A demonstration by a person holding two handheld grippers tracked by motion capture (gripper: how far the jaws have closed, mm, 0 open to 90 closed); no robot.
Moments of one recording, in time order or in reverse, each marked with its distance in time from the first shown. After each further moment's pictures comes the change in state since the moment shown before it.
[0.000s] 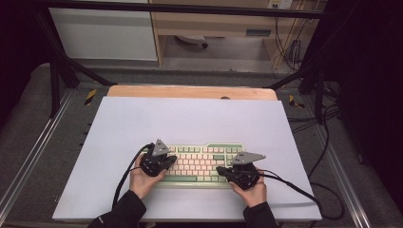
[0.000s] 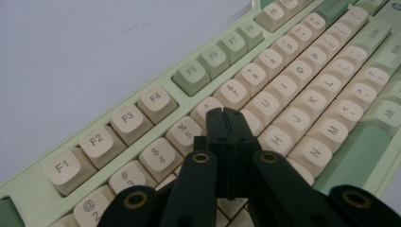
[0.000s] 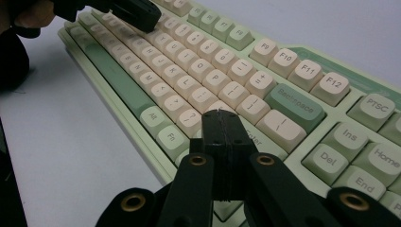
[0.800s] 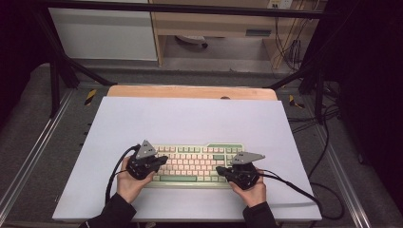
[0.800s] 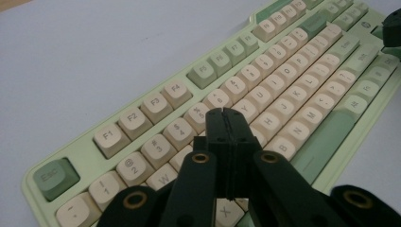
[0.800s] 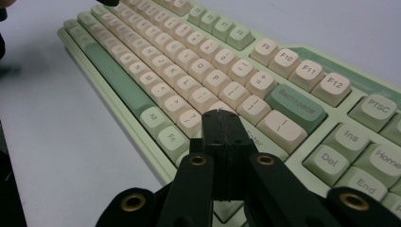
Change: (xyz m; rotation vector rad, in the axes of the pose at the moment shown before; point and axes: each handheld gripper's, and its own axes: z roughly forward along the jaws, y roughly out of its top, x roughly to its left) left arm 0.007 -0.008 -0.035 -0.051 -0.007 -0.014; right arm 0.000 0.001 0.001 -0.001 -0.001 -0.002
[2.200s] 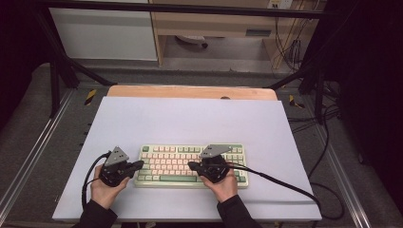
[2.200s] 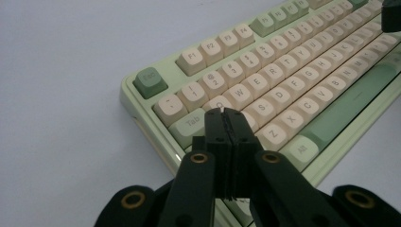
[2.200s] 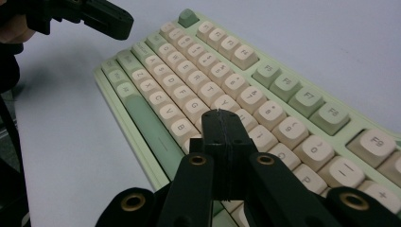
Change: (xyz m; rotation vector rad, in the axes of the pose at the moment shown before) left arm 0.038 -0.050 -0.045 -0.023 0.053 -0.083; right arm 0.040 0.046 0.055 -0.012 0.073 -0.044
